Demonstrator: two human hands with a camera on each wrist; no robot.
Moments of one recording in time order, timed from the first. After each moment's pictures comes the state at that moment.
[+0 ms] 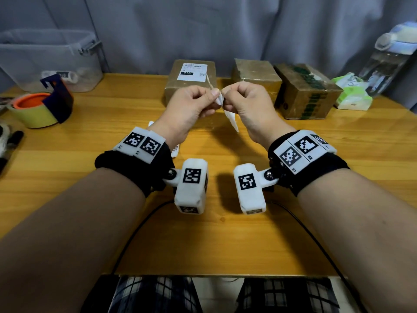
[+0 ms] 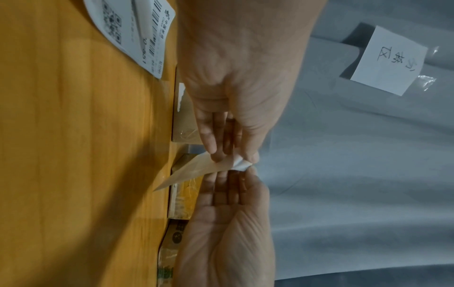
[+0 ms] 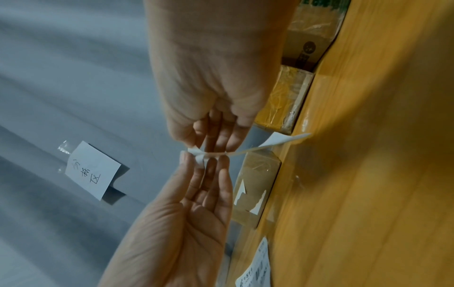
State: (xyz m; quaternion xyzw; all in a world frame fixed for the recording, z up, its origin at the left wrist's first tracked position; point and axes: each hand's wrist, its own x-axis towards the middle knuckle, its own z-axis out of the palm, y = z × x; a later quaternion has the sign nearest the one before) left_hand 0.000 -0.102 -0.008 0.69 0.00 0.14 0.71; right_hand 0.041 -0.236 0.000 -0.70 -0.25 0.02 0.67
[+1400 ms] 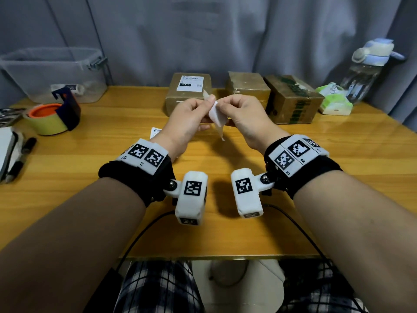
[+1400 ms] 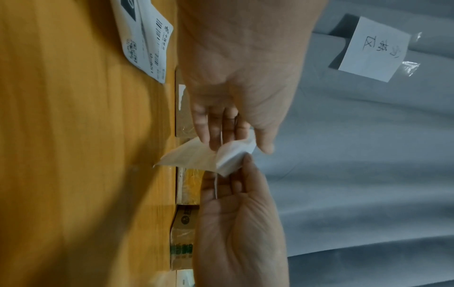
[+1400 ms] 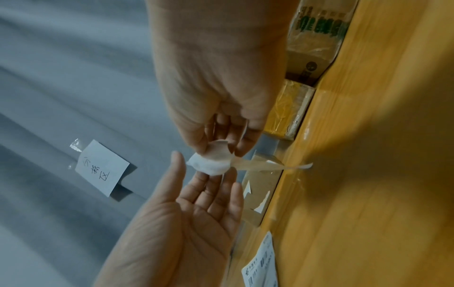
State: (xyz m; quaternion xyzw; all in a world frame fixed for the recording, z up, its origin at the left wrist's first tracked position) left_hand -0.031 -0.118 0.001 0.71 0.04 0.15 0.68; right_hand 0.016 -0.245 0.008 -0.74 -0.24 0.03 0.63
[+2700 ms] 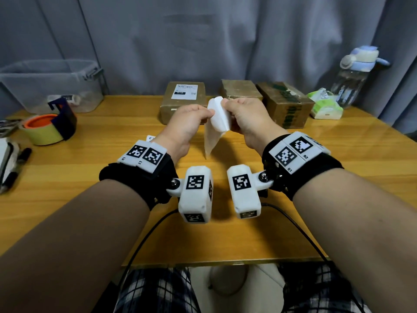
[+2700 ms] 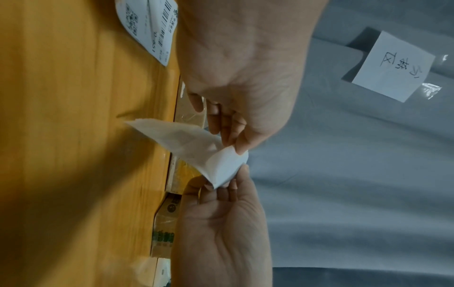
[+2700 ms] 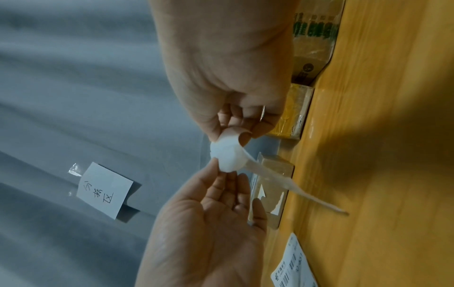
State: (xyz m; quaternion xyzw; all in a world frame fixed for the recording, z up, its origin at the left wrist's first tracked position) left_hand -0.031 -0.134 0.016 0.72 0.09 0.14 0.68; right_hand 0.014 -0.250 0.027 -0.73 -0.10 0.04 0.68
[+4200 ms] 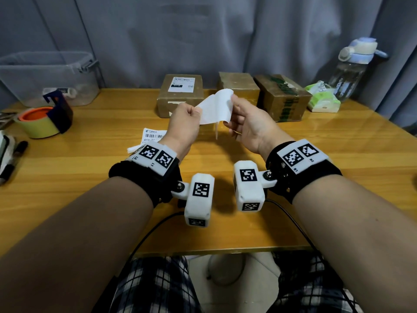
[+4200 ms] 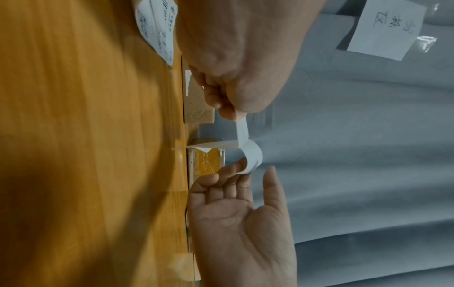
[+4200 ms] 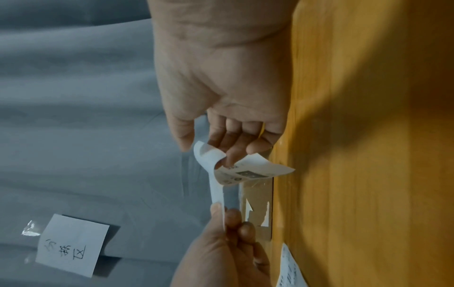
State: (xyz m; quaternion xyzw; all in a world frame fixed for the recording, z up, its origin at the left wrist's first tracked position) left_hand -0.015 -0.132 -0.017 0.78 0.14 0.24 0.56; right_hand 0.005 -0.273 0.010 -0.63 -0.01 0.16 0.76
